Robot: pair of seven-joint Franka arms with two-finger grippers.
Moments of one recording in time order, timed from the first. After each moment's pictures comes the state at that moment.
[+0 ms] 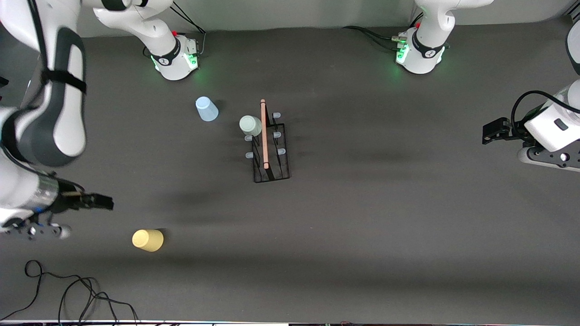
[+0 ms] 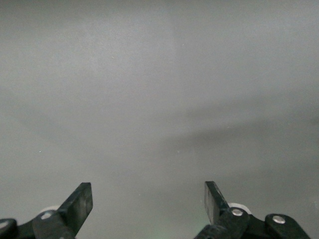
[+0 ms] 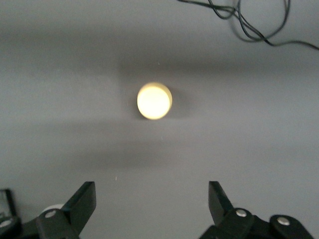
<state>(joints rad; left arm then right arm) -0.01 0.08 -0.03 -1.61 0.00 1.60 0.16 0.44 0.57 -0.60 -1.32 0.29 1.79 -0.12</state>
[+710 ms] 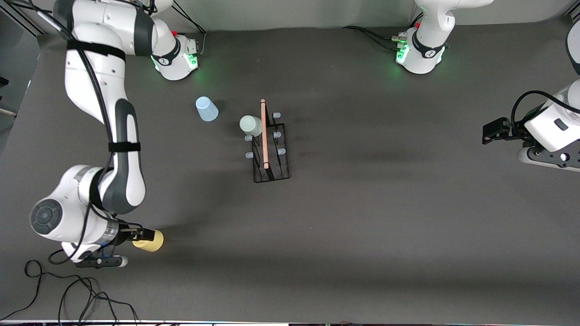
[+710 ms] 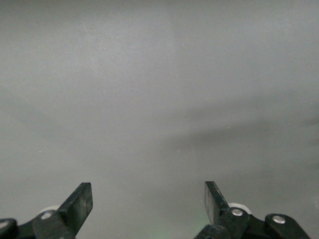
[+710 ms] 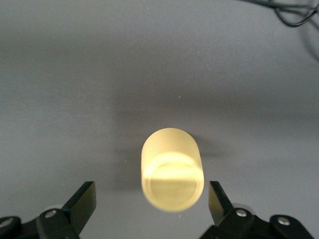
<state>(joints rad) -0.01 0.08 -0.03 -1.61 0.00 1.60 0.16 0.42 0.88 -0.59 -1.31 0.51 2.08 -0.23</state>
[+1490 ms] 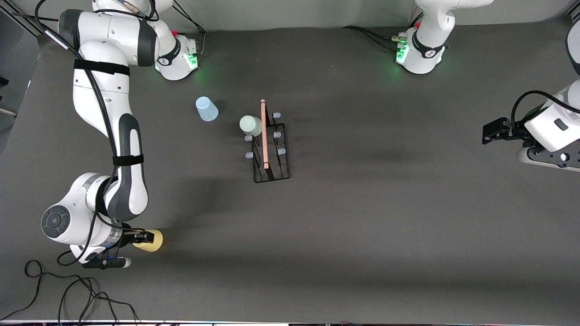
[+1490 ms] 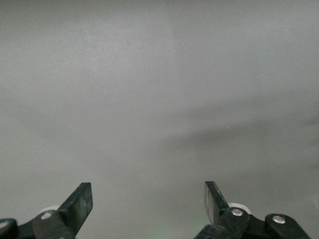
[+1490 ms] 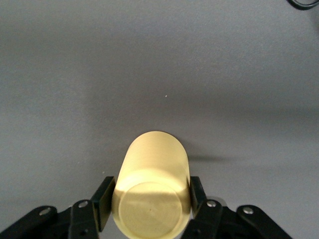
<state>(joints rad) -0.01 0.08 -0.03 -1.61 0.00 1.60 0.16 0.40 0.92 -0.58 -1.30 0.54 2.09 -0.25</state>
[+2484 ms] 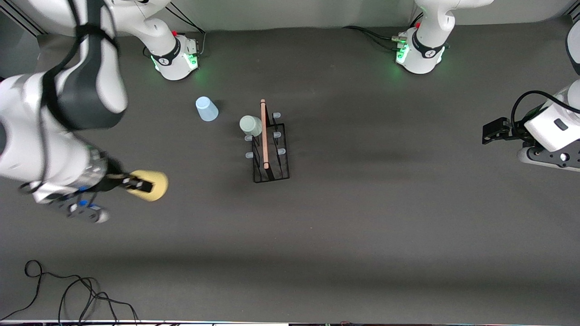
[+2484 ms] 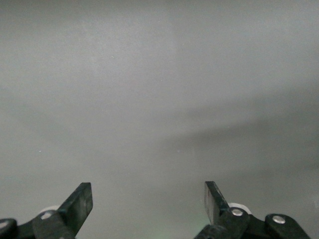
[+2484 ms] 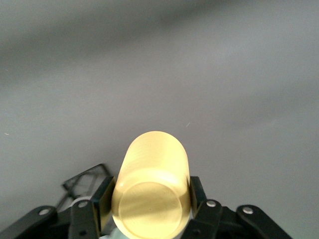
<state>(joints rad) -0.01 0.08 -0.03 -1.61 0.00 1.60 0.16 0.68 0.46 -0.59 -1.26 0.28 1.55 0.55</state>
